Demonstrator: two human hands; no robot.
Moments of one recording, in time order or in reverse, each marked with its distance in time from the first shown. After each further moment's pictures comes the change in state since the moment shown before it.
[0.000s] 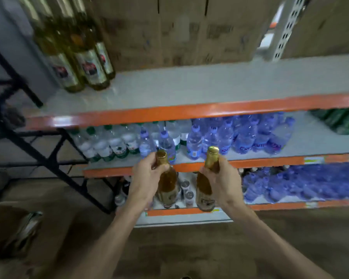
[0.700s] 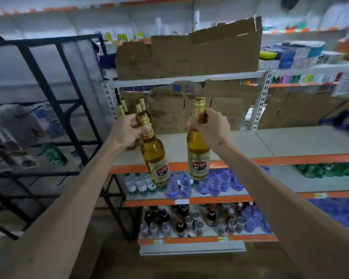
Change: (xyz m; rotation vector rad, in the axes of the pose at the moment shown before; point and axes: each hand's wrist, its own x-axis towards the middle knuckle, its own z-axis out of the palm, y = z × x) left_hand -0.045 0.314 -0.296 0.101 0.052 0.247; right_hand -0.065 -0.394 -0.172 -0.035 0.105 -0.353
